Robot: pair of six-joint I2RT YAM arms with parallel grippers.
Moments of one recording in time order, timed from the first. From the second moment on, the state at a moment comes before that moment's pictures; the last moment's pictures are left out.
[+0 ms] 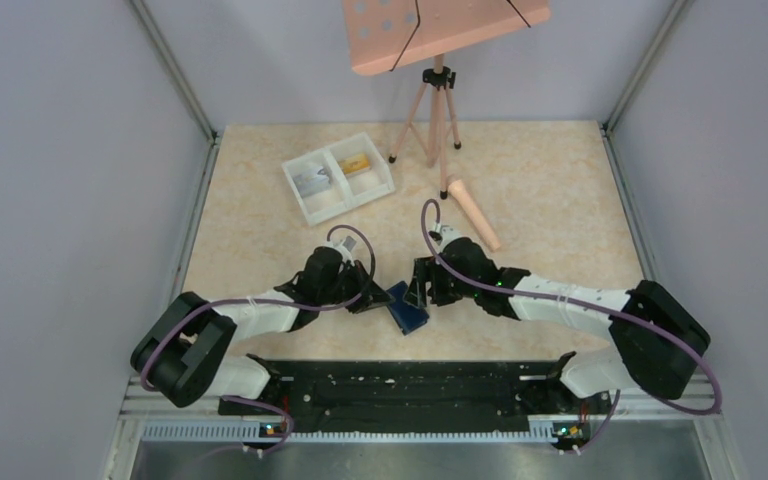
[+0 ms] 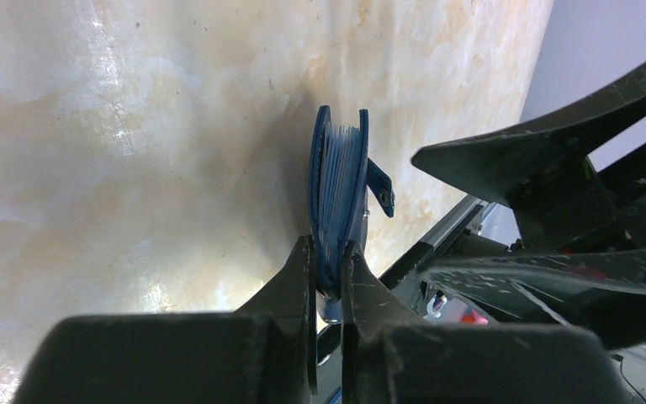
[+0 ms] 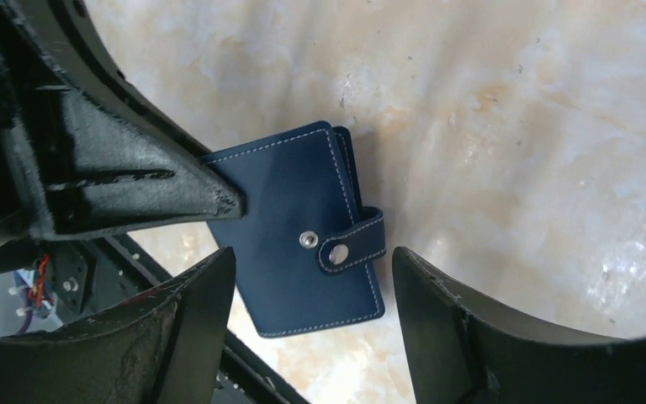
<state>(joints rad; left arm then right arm) -0.60 1.35 0.40 0.32 0.40 -1.05 0.84 1.32 0.63 0.02 -0.10 0.62</state>
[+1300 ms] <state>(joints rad) -0.60 1.33 0.40 0.29 0.40 -1.04 0.86 1.43 0.65 0.04 -0.06 0.64</state>
